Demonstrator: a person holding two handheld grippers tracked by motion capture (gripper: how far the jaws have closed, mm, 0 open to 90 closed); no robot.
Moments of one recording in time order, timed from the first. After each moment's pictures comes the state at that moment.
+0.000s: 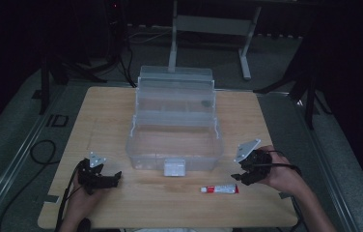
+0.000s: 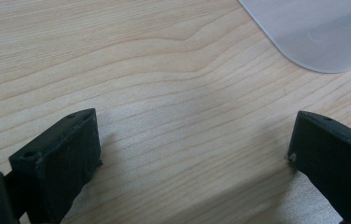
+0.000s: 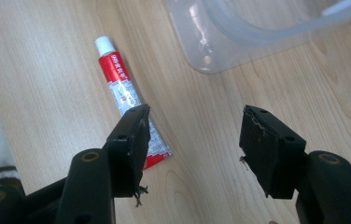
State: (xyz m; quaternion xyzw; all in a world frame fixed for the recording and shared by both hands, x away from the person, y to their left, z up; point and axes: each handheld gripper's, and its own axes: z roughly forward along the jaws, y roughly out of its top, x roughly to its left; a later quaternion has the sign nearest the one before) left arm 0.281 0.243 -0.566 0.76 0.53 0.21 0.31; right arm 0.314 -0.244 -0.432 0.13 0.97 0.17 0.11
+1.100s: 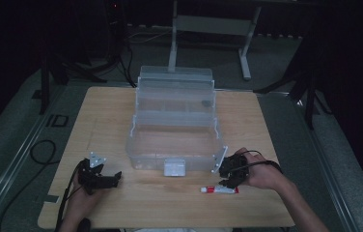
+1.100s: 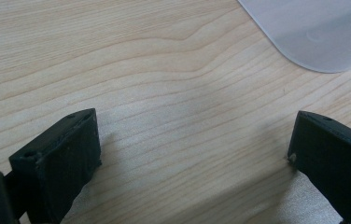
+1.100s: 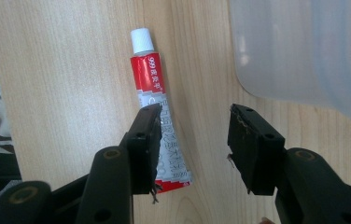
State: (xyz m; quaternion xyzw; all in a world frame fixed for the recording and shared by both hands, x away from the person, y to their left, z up) left arm 0.281 0.243 -0.566 0.76 0.53 0.21 0.31; right arm 0.319 -0.192 -0.463 0.04 0.99 0.08 0.07
